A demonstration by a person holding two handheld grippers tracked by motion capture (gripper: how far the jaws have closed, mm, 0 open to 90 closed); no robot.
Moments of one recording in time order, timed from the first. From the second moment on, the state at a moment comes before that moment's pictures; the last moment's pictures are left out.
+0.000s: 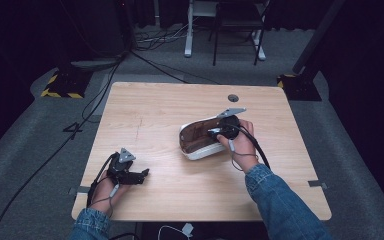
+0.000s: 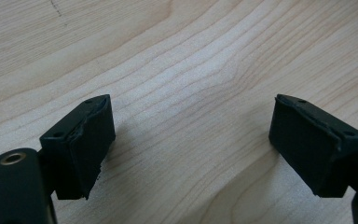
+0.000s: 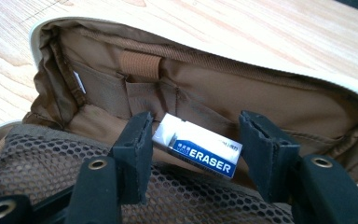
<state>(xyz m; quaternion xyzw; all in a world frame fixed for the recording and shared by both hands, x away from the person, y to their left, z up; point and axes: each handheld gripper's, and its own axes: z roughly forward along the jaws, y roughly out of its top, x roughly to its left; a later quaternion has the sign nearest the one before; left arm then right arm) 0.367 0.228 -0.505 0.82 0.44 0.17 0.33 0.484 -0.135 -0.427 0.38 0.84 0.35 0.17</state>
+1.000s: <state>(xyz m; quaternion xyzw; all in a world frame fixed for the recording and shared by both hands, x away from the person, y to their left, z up) 0.367 0.229 -0.504 0.82 0.44 0.17 0.33 0.457 -0.177 -0.393 0.37 0.81 0.41 0.17</state>
